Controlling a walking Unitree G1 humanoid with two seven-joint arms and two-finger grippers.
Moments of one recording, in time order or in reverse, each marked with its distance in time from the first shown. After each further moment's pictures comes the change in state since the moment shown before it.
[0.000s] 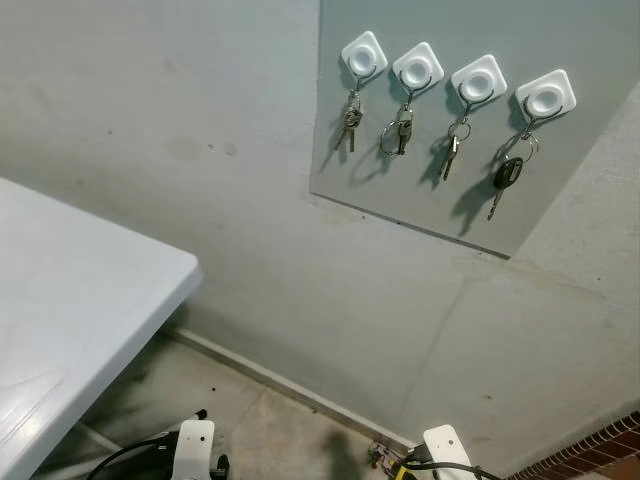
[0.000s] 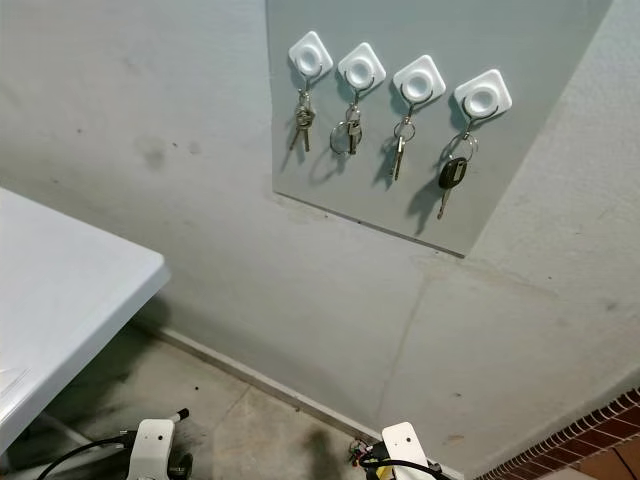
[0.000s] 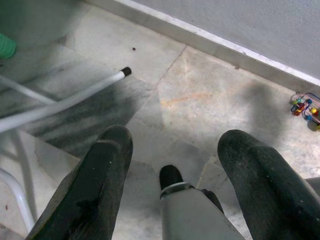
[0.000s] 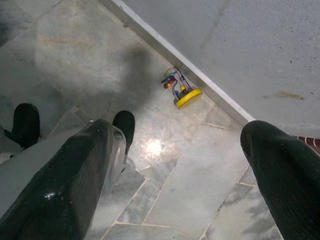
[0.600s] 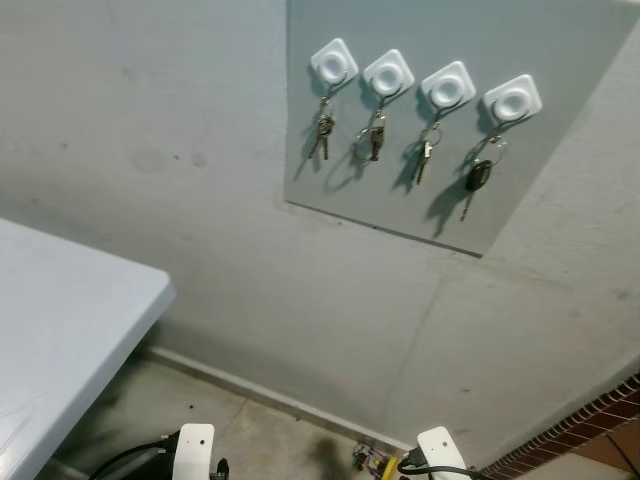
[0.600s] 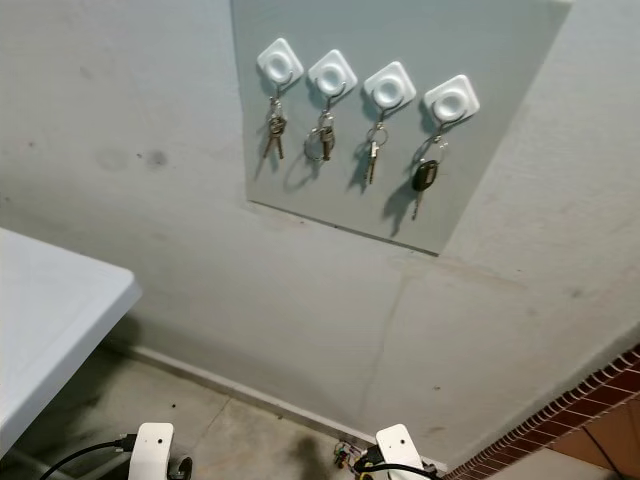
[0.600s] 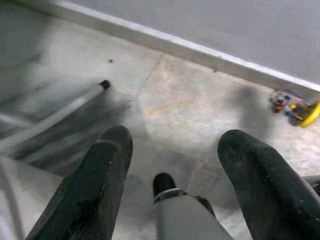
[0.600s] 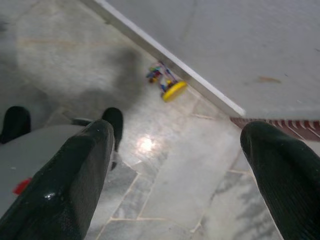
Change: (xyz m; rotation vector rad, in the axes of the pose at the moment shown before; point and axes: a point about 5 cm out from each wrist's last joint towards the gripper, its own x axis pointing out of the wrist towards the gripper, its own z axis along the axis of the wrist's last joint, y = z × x) left arm -0.001 -0.001 -0.005 -0.009 0.023 0.004; right arm 0.001 0.005 0.000 -0.039 0.011 0.019
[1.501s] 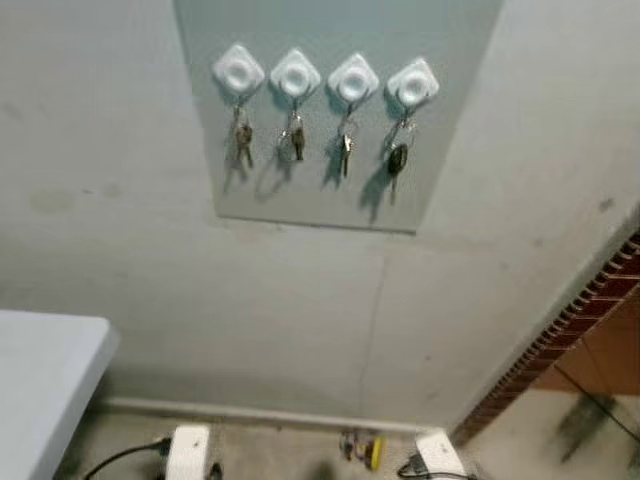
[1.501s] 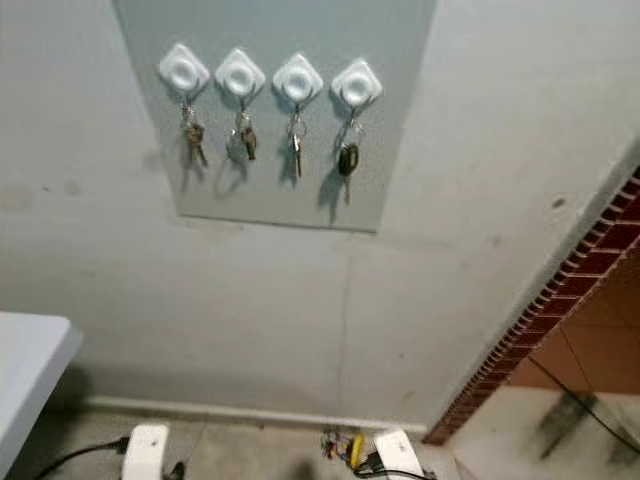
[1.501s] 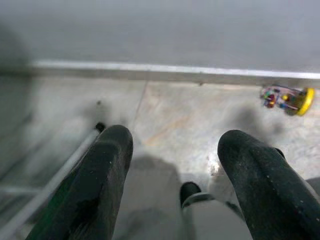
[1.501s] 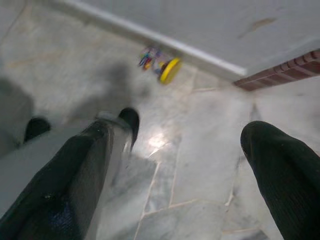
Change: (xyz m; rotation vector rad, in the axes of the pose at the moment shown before) left arm 0.001 -0.001 0.004 0.036 -0.002 -0.015; right arm 0.000 0.000 -0.004 0.027 0.011 -0.023
